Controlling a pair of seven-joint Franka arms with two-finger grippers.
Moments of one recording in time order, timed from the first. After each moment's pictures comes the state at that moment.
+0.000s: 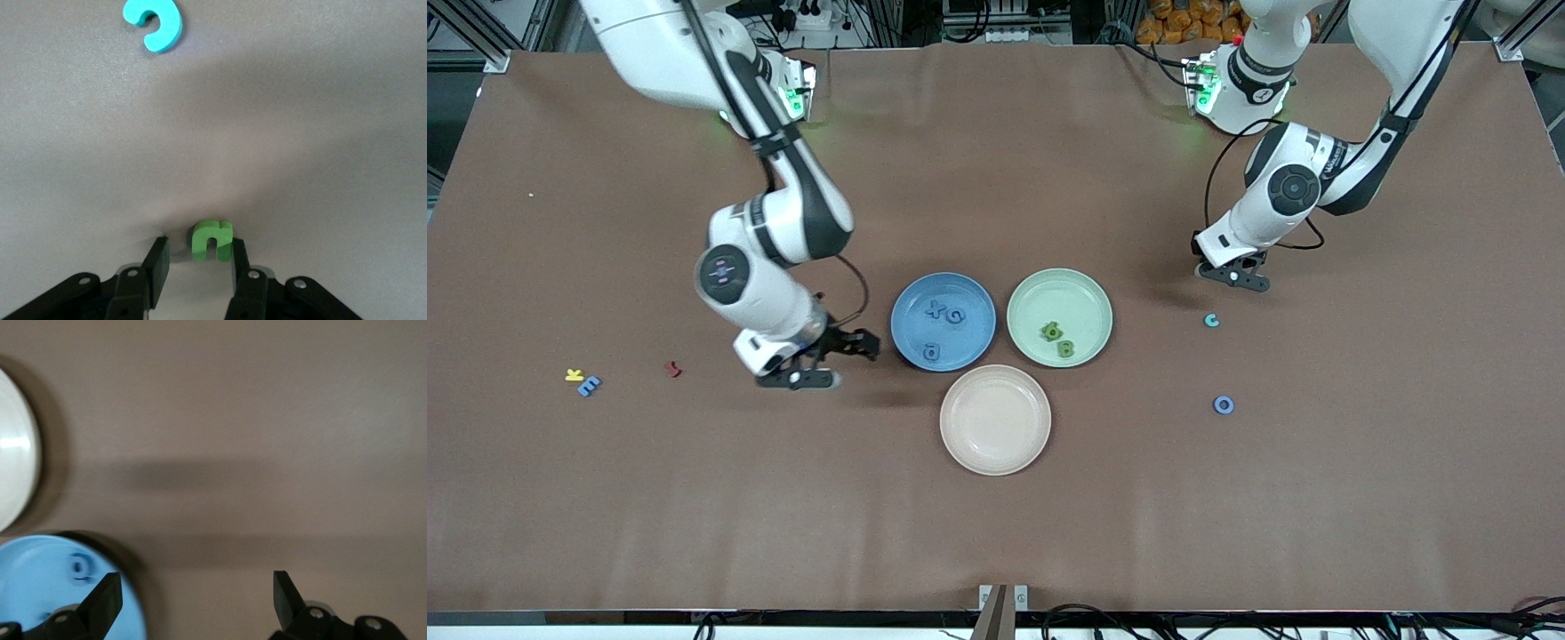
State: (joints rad) left arm 0.34 0.22 -0.58 -2.62 0.25 2.64 -0.17; right arm 0.43 0.45 -0.08 -1.89 0.25 2.39 0.20
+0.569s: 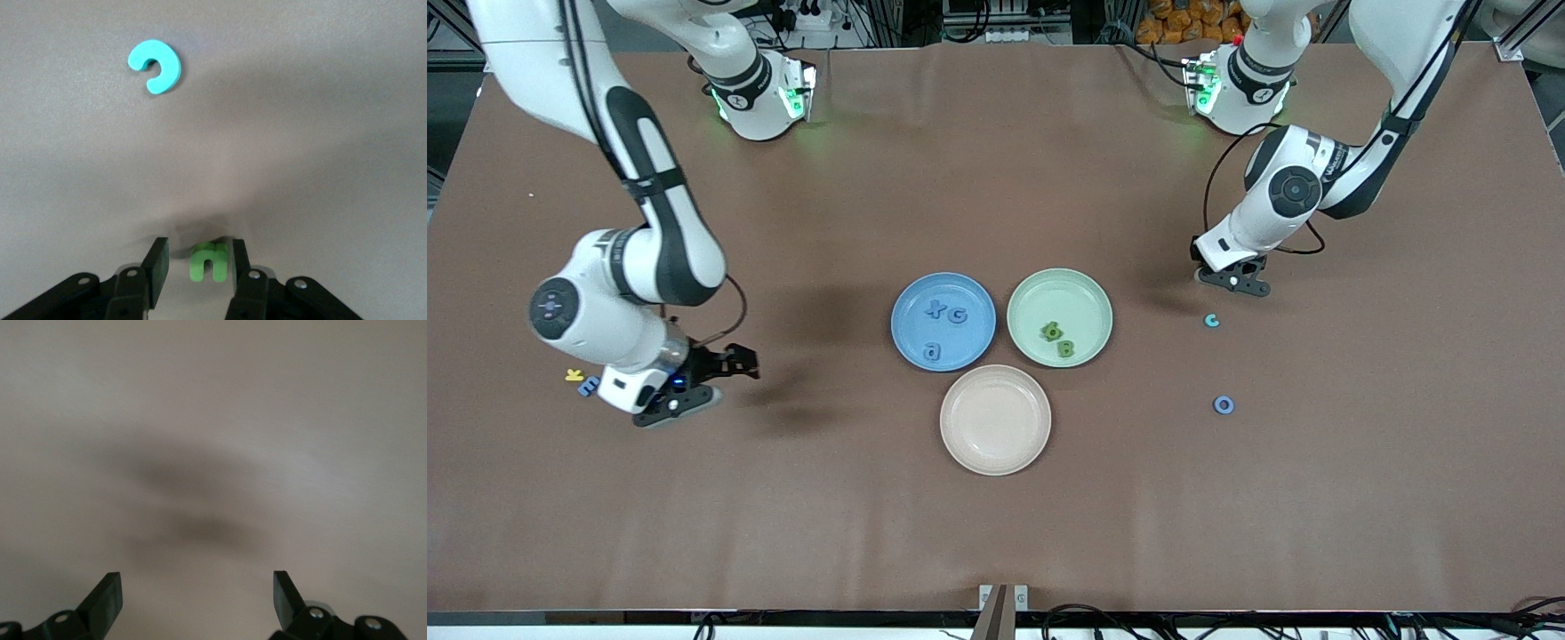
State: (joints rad) left arm 0.34 0.23 -0.58 -2.58 0.25 2.64 -0.17; right arm 0.11 0.45 -0.08 -1.89 0.21 2.36 -0.48
